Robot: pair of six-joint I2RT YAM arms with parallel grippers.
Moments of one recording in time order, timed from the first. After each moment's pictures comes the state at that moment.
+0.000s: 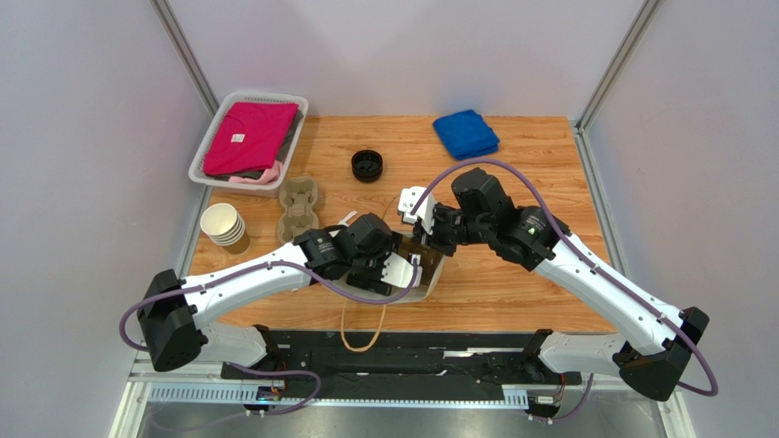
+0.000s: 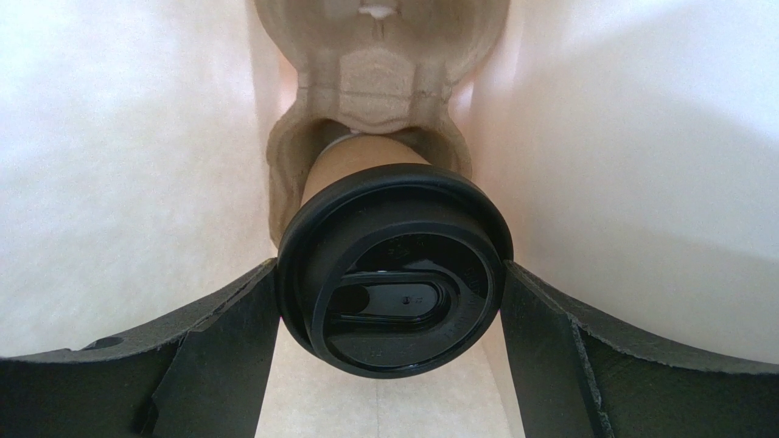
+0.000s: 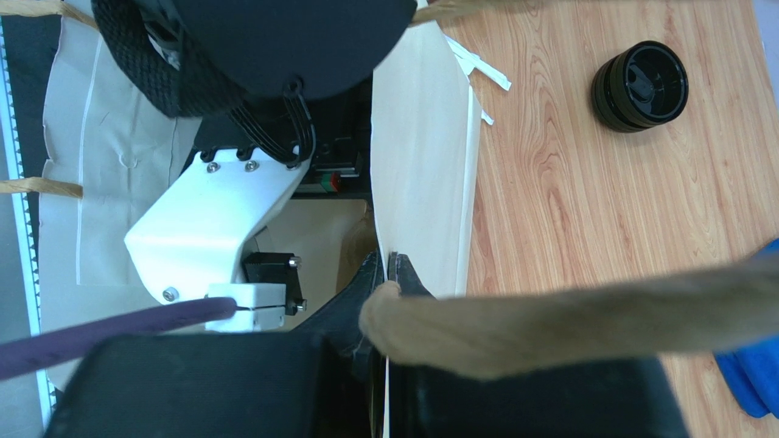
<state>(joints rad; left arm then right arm) -0.99 1.29 1.01 -0.65 -0.06 0.93 0.86 1.18 1.29 -0.73 -0.33 -0.46</state>
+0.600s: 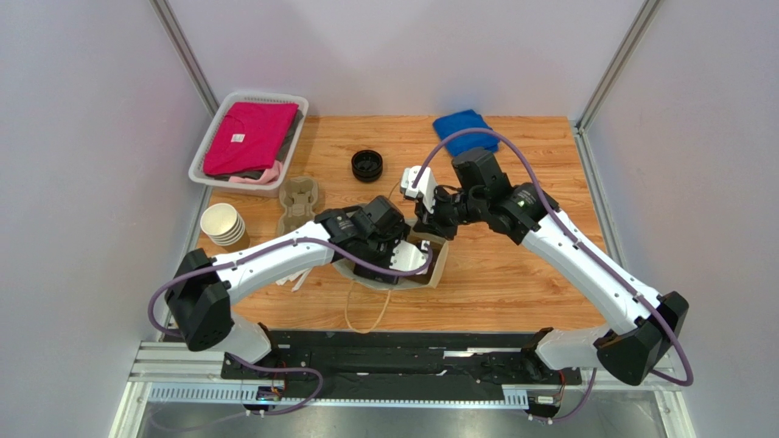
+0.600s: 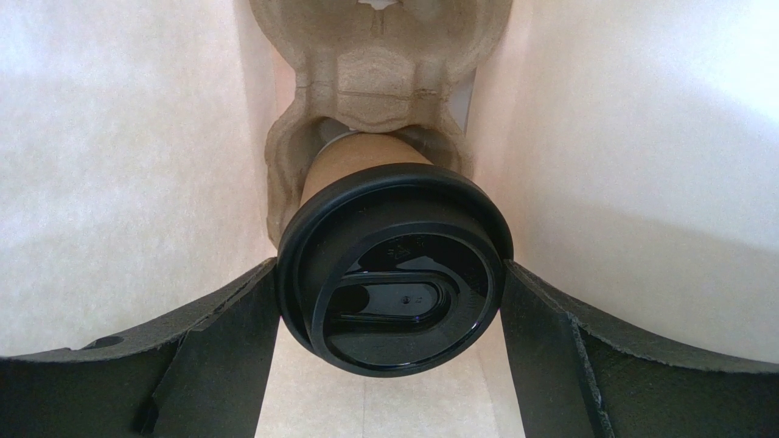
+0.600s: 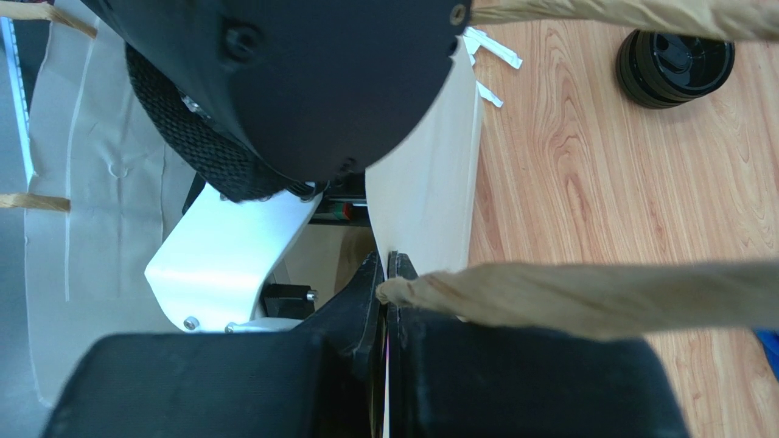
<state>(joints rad) -0.93 1.47 1.14 -0.72 0.02 0.95 0.71 1.29 1.36 -0.78 -0.48 -0.49</state>
